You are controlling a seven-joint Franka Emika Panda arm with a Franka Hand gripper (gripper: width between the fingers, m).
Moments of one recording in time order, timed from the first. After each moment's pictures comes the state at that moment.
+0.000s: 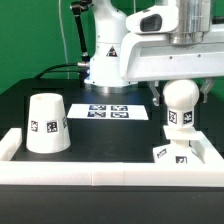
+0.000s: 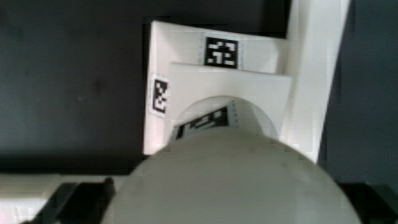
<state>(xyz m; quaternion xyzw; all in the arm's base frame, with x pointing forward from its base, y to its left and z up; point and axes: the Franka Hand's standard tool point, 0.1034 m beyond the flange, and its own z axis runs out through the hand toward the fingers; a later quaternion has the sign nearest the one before) 0.594 0.095 0.113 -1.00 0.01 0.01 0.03</state>
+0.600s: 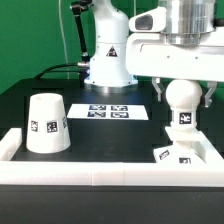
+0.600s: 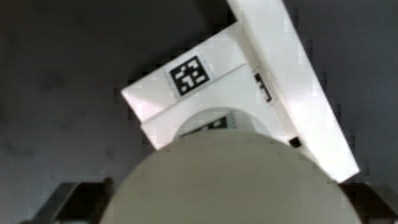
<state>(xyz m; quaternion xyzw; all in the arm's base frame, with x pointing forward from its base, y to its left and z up) 0.593 0.100 0.113 -0.96 0.26 0.02 0.03</state>
